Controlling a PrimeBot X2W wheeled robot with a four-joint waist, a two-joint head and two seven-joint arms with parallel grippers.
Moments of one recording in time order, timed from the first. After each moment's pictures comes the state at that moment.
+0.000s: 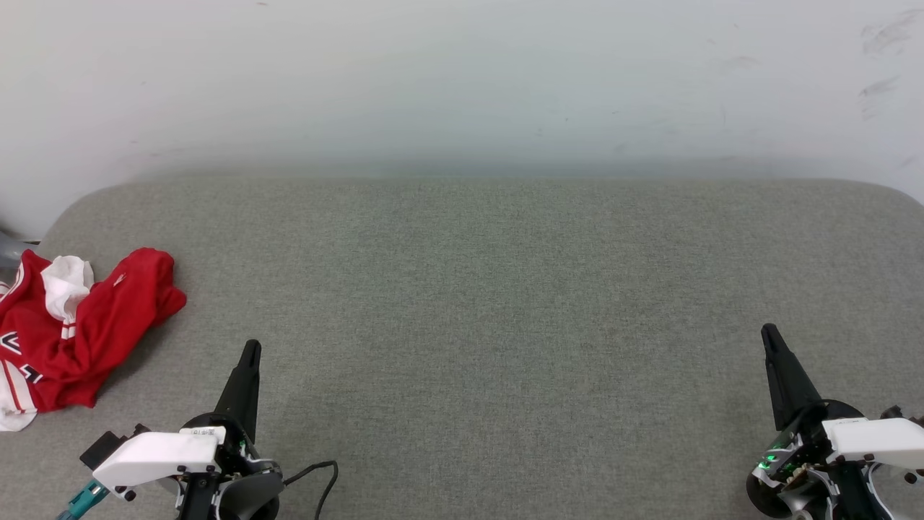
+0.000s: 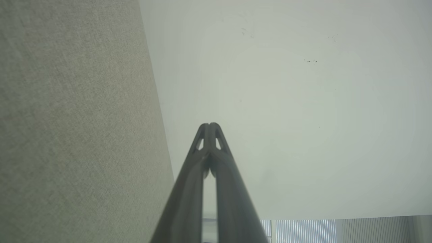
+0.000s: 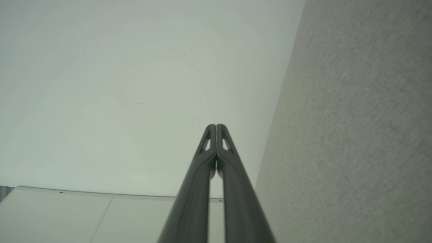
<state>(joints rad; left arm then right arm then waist) -0.11 0.05 0.11 0.25 -1.61 -0.13 0.11 -0.10 -0.05 -0.11 0.25 1.62 0.13 0.12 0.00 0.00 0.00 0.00</state>
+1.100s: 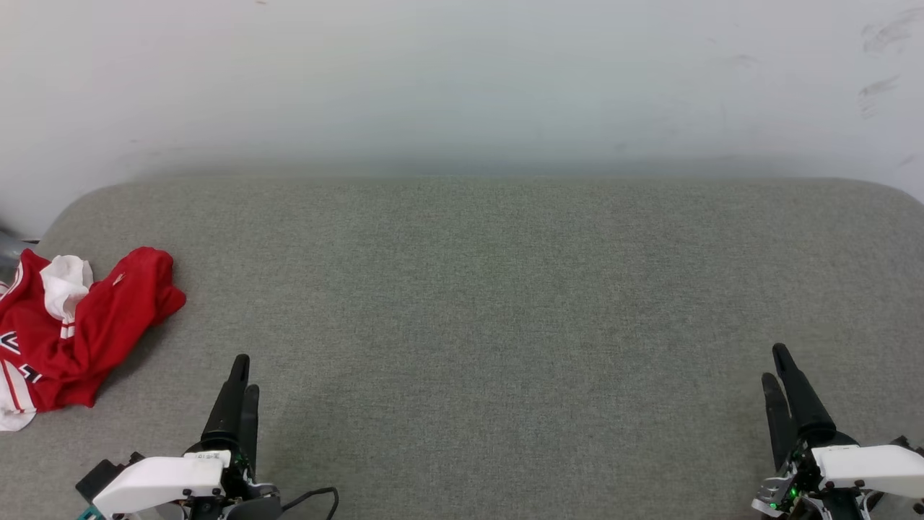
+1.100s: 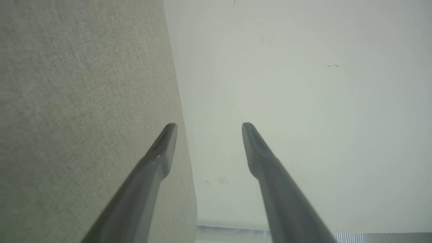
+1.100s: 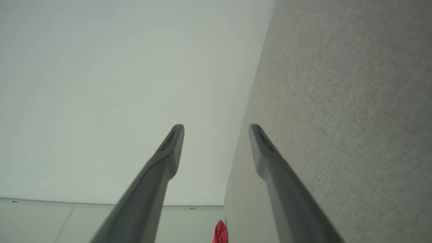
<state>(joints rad) -0.06 0.05 0.11 0.27 -1.57 -0.13 0.06 -0.05 -0.05 -0.12 0.28 1.52 0.13 0.06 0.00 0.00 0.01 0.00</state>
